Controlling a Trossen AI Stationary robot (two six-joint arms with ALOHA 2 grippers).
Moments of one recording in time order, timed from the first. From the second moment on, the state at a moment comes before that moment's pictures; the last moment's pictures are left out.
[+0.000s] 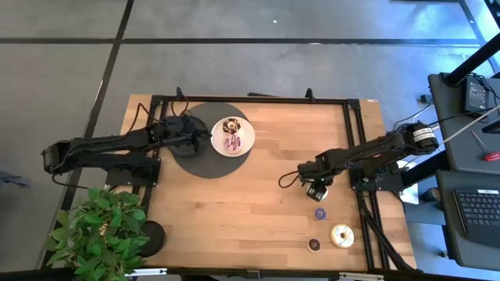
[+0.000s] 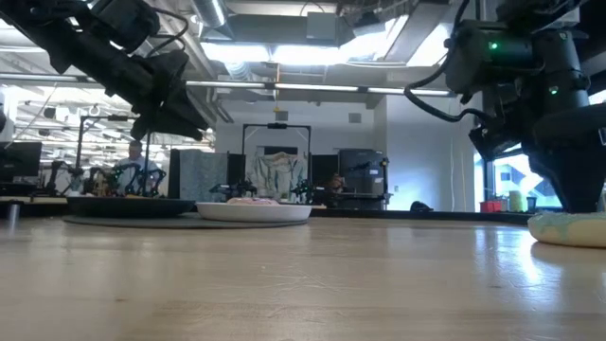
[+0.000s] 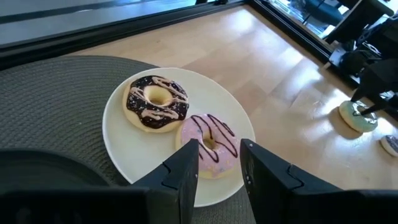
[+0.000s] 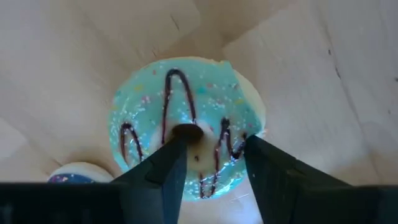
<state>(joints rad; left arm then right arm) 0.40 0.82 0.38 -0.04 -0.07 -0.48 0.15 1.44 0.71 -0.86 -0.13 0.74</state>
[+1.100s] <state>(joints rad) 0.41 0.82 0.38 -0.04 -0.09 -0.46 -0.35 1.58 1.08 -0.13 -0.21 -0.21</state>
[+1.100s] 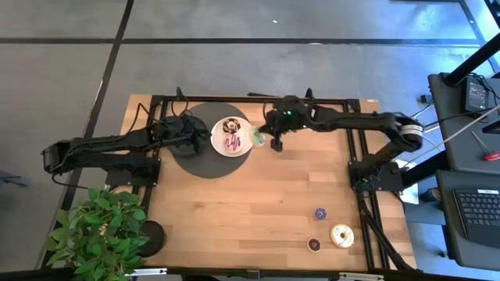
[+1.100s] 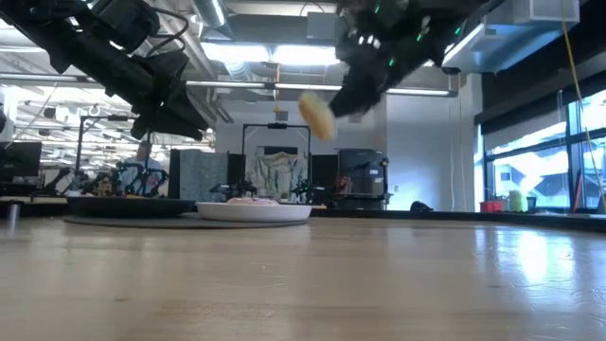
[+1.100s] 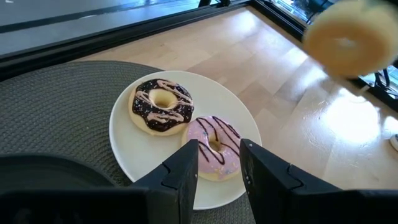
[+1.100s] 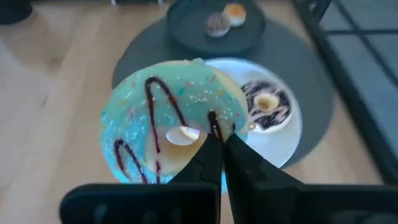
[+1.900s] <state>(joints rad) 0.41 0.82 0.38 -0.05 -0.09 -0.46 -0.45 2.05 1.43 -0.26 -0.31 -0.35</state>
